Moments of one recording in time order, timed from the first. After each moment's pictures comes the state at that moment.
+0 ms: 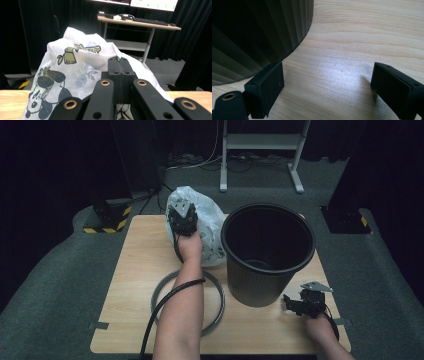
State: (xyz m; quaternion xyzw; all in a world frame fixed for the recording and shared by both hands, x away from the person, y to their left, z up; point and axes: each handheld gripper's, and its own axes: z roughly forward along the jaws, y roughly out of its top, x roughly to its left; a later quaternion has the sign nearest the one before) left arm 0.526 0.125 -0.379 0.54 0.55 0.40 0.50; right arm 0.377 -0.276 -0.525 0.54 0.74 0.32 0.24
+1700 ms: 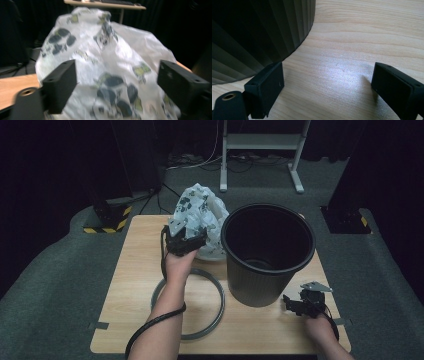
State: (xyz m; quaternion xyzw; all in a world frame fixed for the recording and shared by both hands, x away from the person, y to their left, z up) left arm 0.459 0.152 -0.386 0.63 0.49 0.30 0.51; right arm 0.377 -0.275 -0.525 0.54 0.75 0.32 0.23
